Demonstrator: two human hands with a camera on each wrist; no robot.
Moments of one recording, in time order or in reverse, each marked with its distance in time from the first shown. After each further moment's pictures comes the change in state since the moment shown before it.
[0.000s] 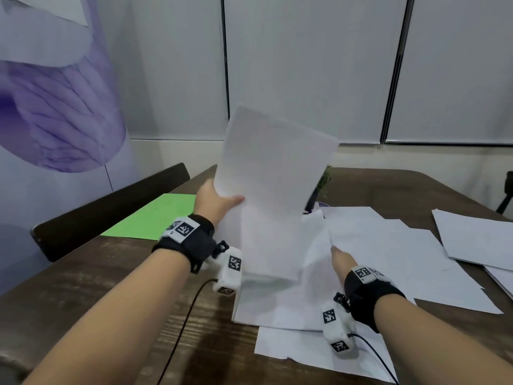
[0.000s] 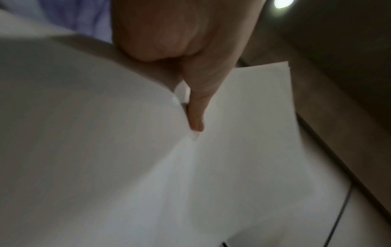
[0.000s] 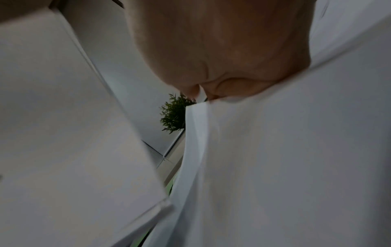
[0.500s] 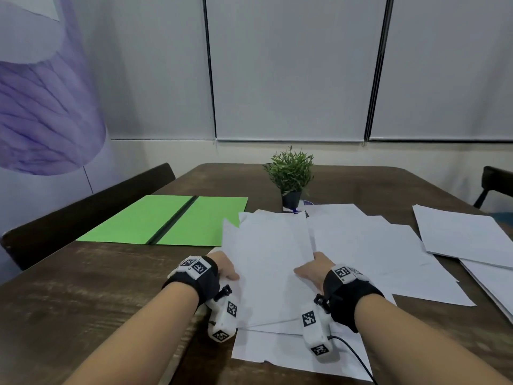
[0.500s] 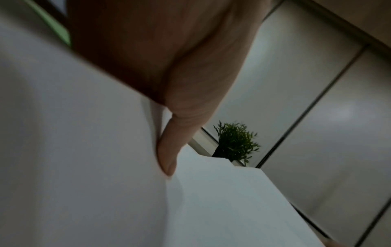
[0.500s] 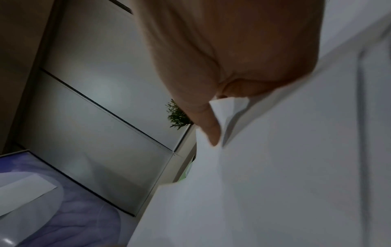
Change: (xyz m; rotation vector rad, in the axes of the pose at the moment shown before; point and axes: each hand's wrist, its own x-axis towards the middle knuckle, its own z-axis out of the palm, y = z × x) left_hand -0.047 -0.062 0.069 0.732 -0.594 -0.356; right_hand 0.014 0.017 0.006 -0.086 -0.115 -0.067
